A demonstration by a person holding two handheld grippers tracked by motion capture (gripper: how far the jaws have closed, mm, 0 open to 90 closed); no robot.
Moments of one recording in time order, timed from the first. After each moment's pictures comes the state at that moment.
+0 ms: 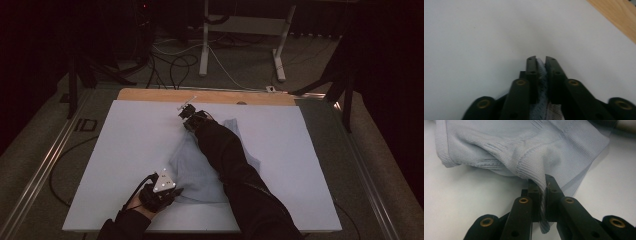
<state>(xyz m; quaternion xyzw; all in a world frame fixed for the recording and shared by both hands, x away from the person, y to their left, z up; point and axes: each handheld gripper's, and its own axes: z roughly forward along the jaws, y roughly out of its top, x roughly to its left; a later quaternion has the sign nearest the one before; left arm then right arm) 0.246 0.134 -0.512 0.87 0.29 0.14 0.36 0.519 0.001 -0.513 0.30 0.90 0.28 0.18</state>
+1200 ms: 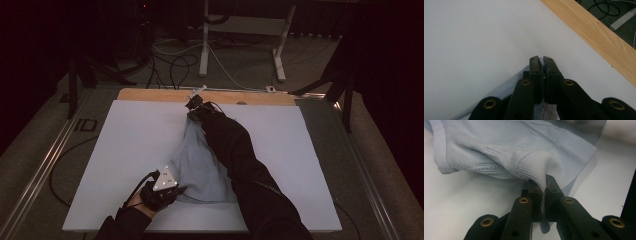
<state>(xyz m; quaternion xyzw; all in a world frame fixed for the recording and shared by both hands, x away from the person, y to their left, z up) 0.244 0.127 -0.491 0.87 0.27 0.14 0.38 0.512 -0.024 -0.466 0.29 0.88 0.33 0.17</state>
